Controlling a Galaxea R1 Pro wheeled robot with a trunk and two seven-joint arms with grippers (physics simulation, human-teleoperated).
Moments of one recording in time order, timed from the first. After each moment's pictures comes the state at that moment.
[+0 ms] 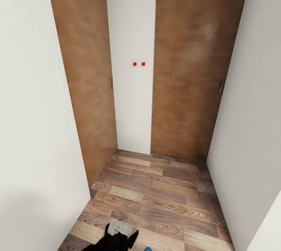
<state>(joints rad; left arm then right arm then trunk) -0.01 -0.05 -0.21 -1.21 0.01 0.21 -0.37 -0.01 -0.01 -0.03 -0.39 -0.01 -0.02 0.00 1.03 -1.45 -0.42</state>
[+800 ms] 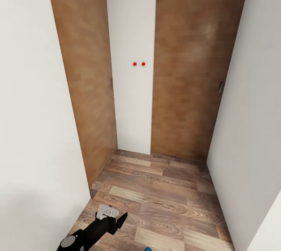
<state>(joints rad) -0.07 -0.05 -0.03 -1.21 0.01 0.20 -0.49 -0.01 -0.01 -0.03 -0.99 -0.06 0.60 0.02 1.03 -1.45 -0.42</state>
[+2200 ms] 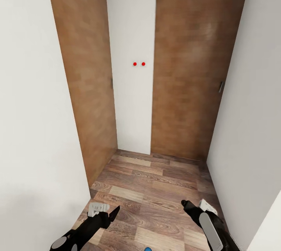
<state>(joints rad) -0.07 -0.06 0.07 -1.21 0.10 0.20 -0.48 -0.32 0.03 -0.12 -0.93 -0.66 0.41 -0.31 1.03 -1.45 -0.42</state>
